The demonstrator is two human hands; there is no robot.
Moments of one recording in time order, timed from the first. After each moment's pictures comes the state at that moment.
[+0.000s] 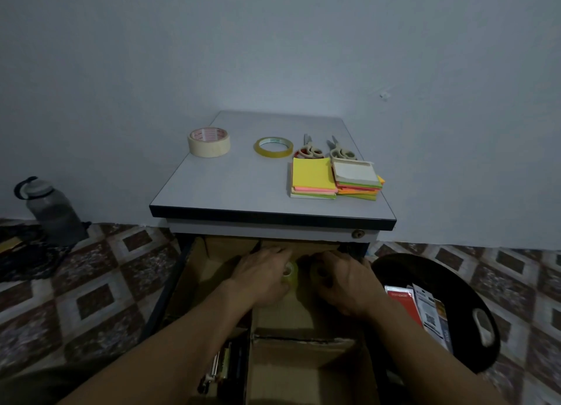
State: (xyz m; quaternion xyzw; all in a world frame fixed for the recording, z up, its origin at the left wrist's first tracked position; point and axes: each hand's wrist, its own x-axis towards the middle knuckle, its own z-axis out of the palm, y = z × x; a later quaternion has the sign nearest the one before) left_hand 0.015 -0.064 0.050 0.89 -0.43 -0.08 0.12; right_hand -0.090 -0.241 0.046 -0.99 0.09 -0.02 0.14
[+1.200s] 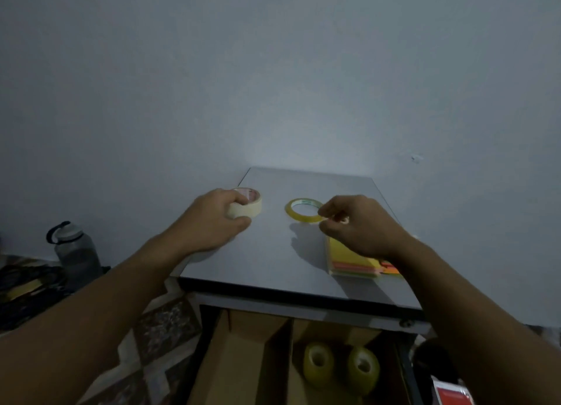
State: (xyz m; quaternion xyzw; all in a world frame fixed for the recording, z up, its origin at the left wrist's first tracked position) left_hand 0.156 0.021 0.200 0.89 -0.30 0.09 0.33; right_hand 0.036 -0.233 0.224 -0.96 0.01 -0.17 0.20
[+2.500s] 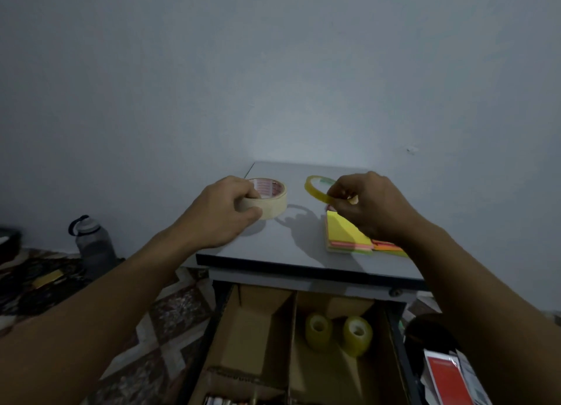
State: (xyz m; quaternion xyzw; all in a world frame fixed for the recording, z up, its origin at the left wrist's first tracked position) left_hand 0.088 0.035 0.225 0.86 -0.36 0.13 0.34; right_hand -0.009 -0.217 0.249 -0.96 0.00 -0.25 0.15
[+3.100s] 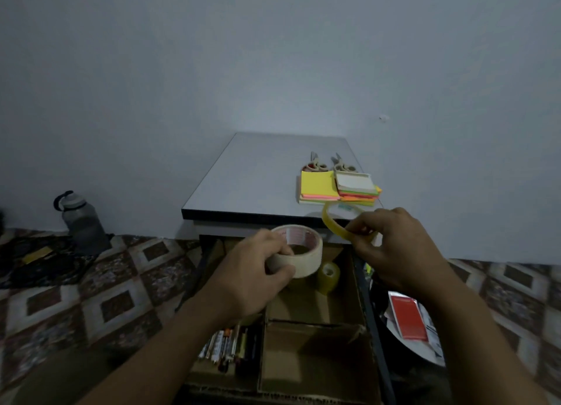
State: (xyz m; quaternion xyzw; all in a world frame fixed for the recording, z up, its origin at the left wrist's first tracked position) left_hand -0.055 0.014 0.128 0.82 -0.41 0.02 0.40; right_hand -0.161 -0.210 0.178 -0.95 0.09 -0.24 0.16
